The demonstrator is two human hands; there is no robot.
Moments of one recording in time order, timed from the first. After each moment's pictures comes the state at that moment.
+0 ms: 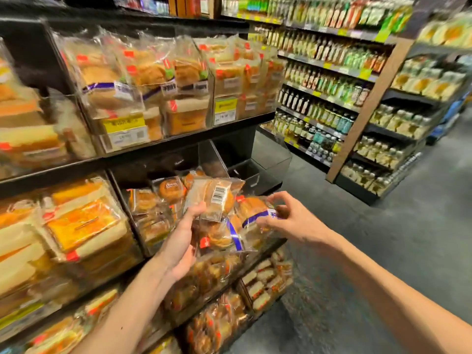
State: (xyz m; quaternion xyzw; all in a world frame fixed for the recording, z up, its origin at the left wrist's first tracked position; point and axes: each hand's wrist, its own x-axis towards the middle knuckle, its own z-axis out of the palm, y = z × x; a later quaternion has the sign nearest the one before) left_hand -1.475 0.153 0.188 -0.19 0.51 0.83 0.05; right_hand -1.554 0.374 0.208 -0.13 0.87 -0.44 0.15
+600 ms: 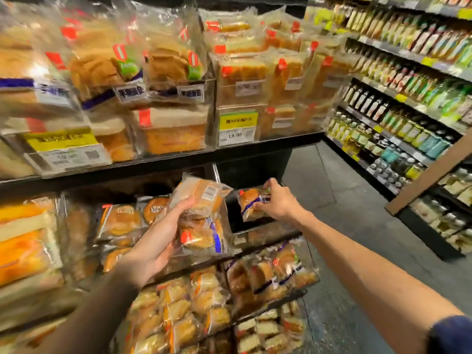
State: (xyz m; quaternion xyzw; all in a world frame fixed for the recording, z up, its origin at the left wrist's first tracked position) left_hand -1.669 0.133 0.161 -0.31 0.54 0.78 -0.03; right_hand -1.874 0.304 0.131 -0.22 0.93 -0.23 0.16
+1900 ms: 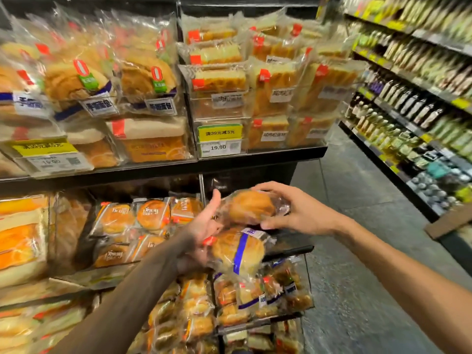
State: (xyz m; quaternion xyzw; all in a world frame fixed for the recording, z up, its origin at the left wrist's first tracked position) left_hand -1.748 0.213 0.192 -0.33 0.49 0.80 0.11; right_hand -1.920 0.367 0.198 -0.52 0.71 -0.37 0.29
